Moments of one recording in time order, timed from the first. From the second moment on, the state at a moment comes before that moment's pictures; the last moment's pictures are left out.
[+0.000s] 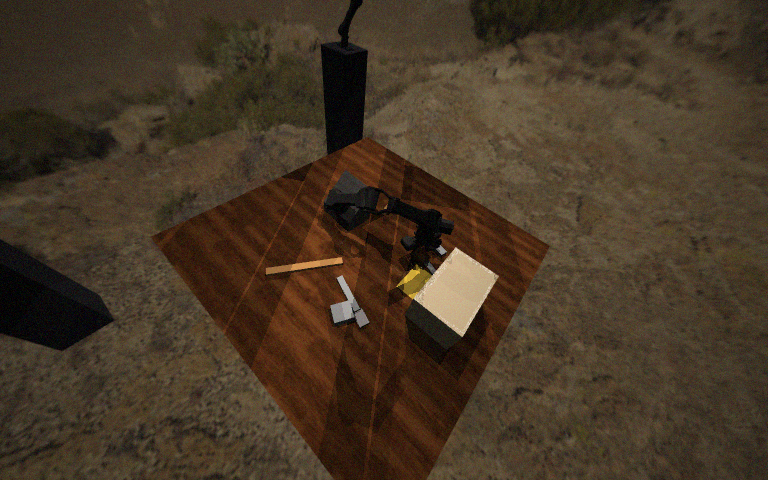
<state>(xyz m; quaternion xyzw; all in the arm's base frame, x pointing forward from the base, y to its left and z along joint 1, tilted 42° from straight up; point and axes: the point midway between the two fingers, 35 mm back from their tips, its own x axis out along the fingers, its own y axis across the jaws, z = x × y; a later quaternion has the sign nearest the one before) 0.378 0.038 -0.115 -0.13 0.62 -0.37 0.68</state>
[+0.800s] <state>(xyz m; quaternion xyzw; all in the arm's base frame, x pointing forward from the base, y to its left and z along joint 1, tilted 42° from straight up) 0.396 0.031 -0.110 -0.13 0.62 -0.36 0.68</state>
